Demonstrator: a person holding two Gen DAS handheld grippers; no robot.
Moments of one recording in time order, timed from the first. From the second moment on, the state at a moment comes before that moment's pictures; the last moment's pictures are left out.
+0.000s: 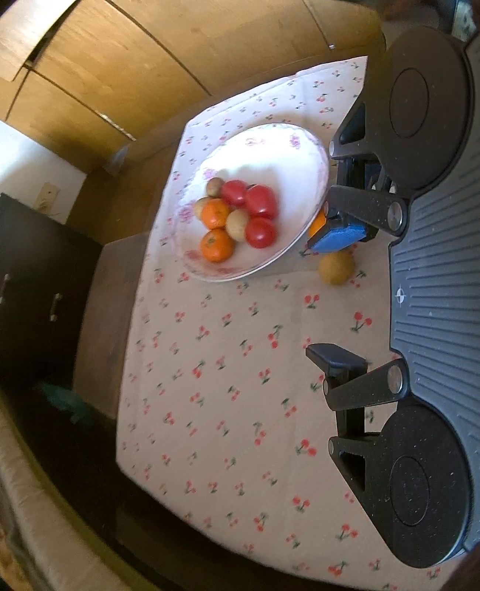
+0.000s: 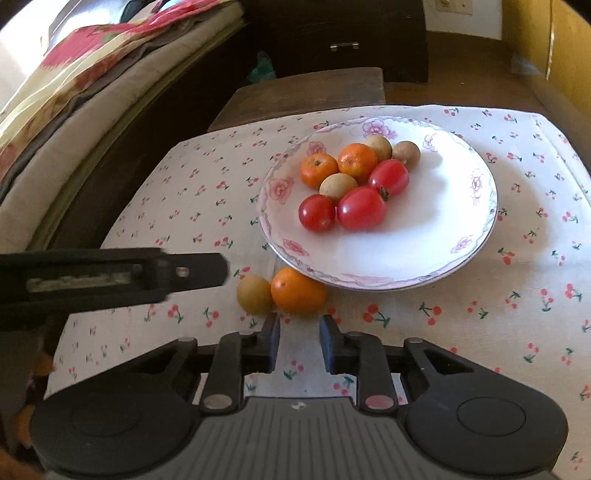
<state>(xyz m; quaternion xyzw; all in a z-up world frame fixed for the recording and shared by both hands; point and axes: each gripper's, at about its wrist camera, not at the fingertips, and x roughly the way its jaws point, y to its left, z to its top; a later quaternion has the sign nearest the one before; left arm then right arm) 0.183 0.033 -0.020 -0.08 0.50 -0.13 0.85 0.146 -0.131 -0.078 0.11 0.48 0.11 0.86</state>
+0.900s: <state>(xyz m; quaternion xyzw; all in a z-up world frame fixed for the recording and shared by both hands) 0.192 0.013 -0.051 0.00 0.51 -0.23 0.83 0.132 -0.176 -0.070 0.16 0.48 0.08 0.86</state>
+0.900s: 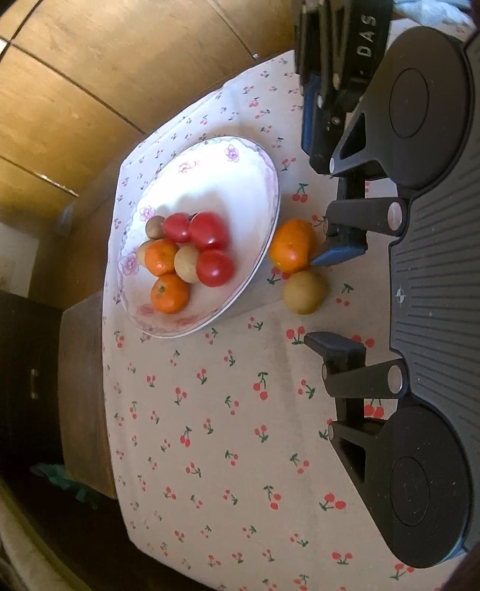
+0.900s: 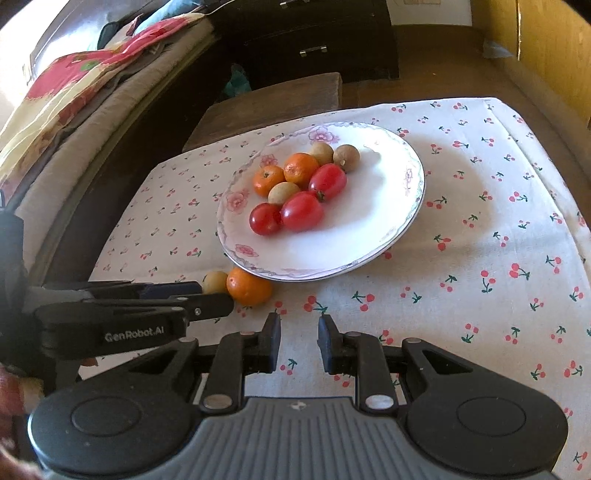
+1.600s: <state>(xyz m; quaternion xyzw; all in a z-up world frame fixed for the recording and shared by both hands) 0.200 -0.026 -0.049 0.22 0.47 -0.39 0.76 0.166 -0.160 -0.070 0.09 0.52 0.12 0.84</state>
